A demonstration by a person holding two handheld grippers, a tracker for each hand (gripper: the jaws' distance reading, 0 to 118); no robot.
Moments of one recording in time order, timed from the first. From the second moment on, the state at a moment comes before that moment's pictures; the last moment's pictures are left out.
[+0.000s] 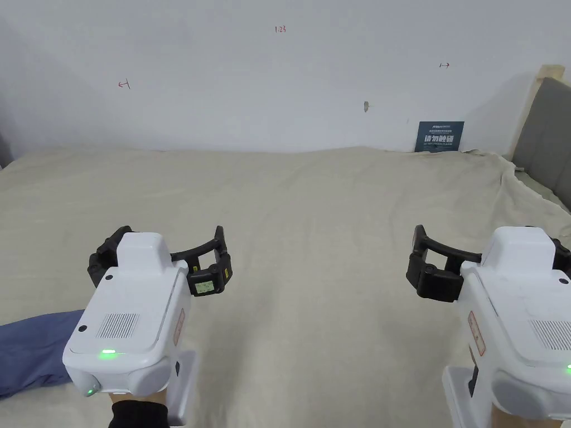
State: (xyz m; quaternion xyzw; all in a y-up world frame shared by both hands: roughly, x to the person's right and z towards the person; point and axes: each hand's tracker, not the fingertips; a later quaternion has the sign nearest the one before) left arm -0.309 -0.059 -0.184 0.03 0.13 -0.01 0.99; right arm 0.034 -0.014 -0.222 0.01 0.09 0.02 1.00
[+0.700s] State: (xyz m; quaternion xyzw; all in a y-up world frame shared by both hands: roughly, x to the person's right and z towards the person) left arm -0.310 -0.060 -0.182 0.04 0.14 -0.01 0.99; right arm 0.032 -0.012 -0.218 0.02 0.09 0.02 1.00
